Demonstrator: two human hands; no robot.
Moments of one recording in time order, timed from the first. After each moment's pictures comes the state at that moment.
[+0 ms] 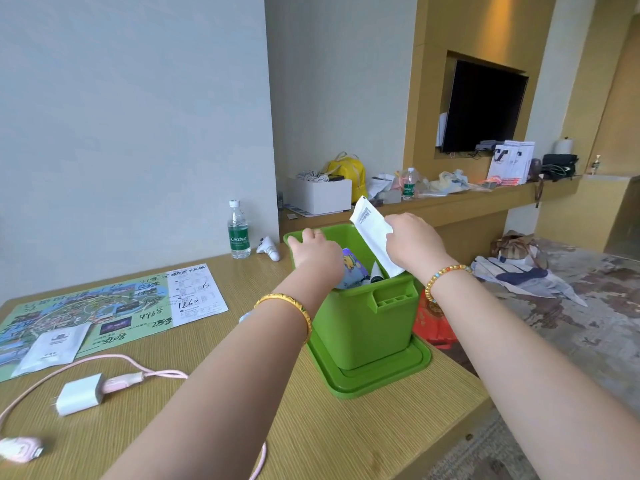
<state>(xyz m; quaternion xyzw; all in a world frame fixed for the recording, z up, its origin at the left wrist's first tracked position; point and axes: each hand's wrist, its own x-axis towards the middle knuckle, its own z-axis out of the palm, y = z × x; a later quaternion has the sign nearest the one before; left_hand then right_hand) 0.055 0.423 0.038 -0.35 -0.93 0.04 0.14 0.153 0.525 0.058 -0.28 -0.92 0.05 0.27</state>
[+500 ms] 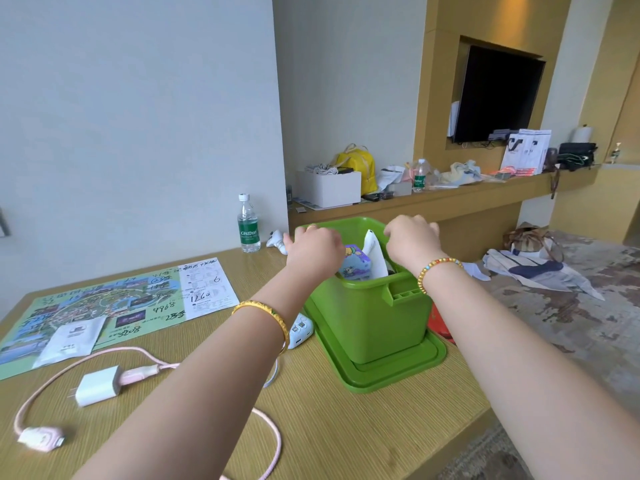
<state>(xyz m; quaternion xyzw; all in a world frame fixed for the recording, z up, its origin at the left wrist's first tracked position) 0.042 0.399 0.034 -0.35 -0.91 -0.20 0.13 0.122 0.525 0.044 -0.34 -0.92 0.01 0.20</state>
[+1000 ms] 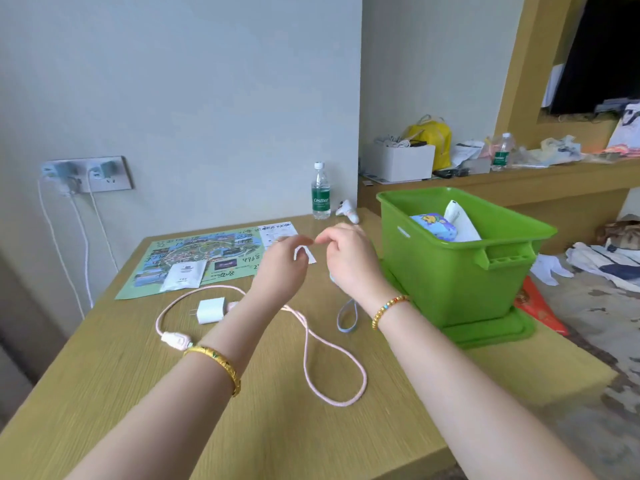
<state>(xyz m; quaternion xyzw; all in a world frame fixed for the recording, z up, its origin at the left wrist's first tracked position) 0.015 0.219 -0.032 -0.27 -0.87 -0.40 0.14 0.069 0.328 -0.021 -0.03 -0.89 0.28 0.36</state>
